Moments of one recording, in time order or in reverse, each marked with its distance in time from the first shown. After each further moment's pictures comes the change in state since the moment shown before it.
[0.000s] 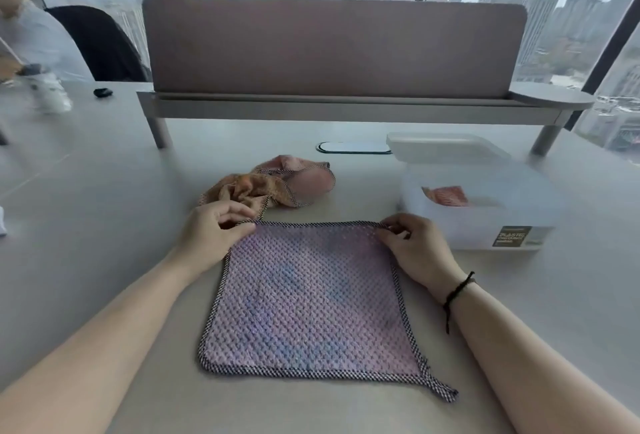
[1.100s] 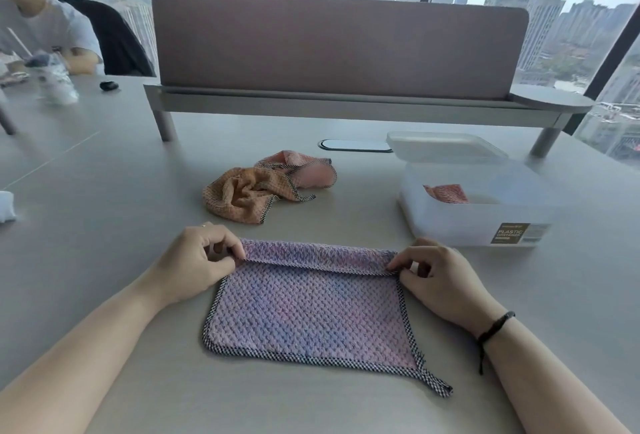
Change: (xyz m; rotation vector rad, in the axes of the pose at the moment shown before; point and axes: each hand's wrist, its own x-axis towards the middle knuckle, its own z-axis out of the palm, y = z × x) left_hand -0.052 -0.005 -0.027 0.104 -0.174 0.161; right_hand -0.054 0.011 -0.034 -0.217 -0.157 -0.231
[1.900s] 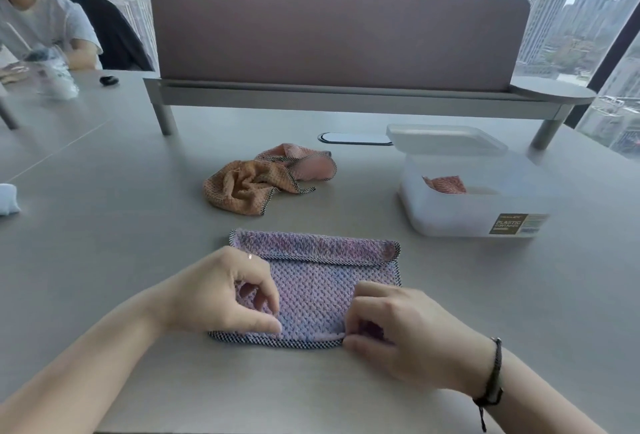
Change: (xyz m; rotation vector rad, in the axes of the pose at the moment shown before) left_hand -0.030 0.070 0.004 -0.100 -0.457 0.160; right_hand -0.051 -0.064 0.008 -0.117 -0.368 -0.445
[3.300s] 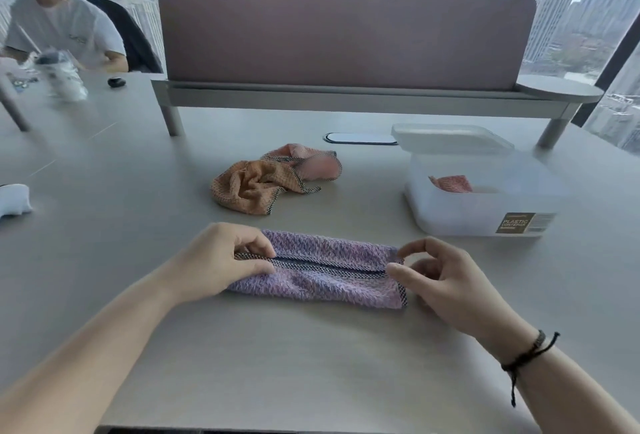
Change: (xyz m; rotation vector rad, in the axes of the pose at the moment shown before) left_hand 0.012 -0.027 -0.013 0.085 0.265 -0.242; right_hand -0.002 0.030 -0.016 0.651 0.418 0.576
